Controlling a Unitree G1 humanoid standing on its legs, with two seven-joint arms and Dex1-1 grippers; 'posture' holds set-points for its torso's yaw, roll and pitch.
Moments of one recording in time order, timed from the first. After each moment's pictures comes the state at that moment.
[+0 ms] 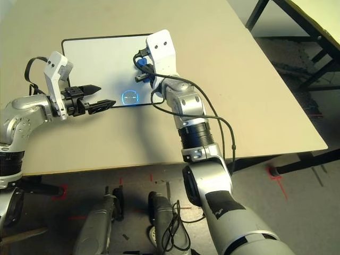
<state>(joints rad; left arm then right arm) -0.73 0.57 0.01 -0.04 -0.40 0.83 -0.76 -0.92 -0.12 0.08 0.21 0.08 0.66 0.28</state>
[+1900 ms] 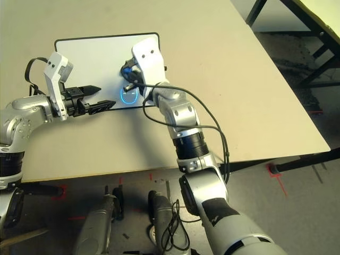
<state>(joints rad) -0.73 0.57 0.01 -0.05 -0.40 0.83 -0.76 -0.91 -0.12 0.14 0.17 0.08 0.71 0.37</state>
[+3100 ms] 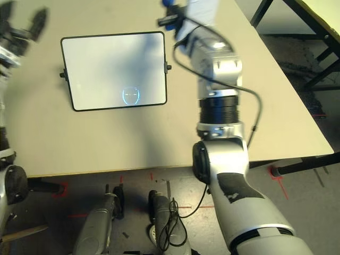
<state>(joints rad) -0.90 0.61 0.41 0.30 -0.28 0.16 -0.33 -1.17 -0.35 -0.18 0.30 0.12 0.66 0.17</state>
